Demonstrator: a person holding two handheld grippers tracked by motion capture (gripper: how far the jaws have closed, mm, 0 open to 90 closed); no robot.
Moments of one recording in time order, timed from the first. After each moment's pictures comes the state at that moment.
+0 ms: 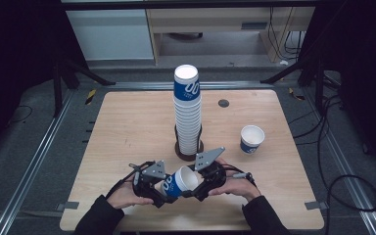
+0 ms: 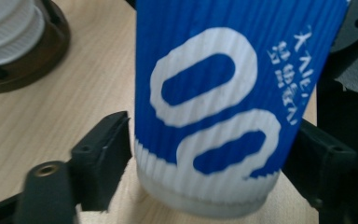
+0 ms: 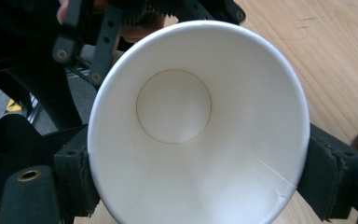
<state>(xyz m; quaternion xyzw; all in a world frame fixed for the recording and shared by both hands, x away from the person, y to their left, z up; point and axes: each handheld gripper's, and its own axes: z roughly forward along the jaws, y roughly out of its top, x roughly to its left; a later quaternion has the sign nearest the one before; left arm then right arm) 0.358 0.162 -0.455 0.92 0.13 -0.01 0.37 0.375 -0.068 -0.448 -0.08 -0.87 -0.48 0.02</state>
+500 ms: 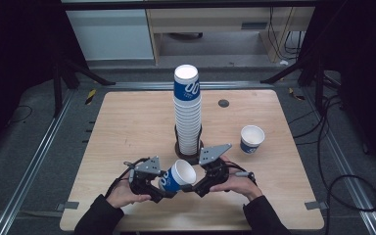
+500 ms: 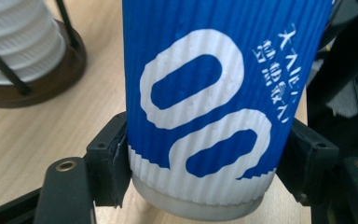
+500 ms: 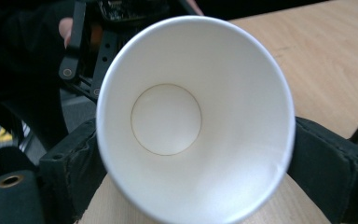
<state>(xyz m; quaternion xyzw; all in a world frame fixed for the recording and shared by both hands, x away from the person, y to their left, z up) 0.363 0.176 -0.446 0.89 0.16 0.00 0.43 0.380 -0.077 -0.436 -0.11 -0.84 -0.53 0.01</state>
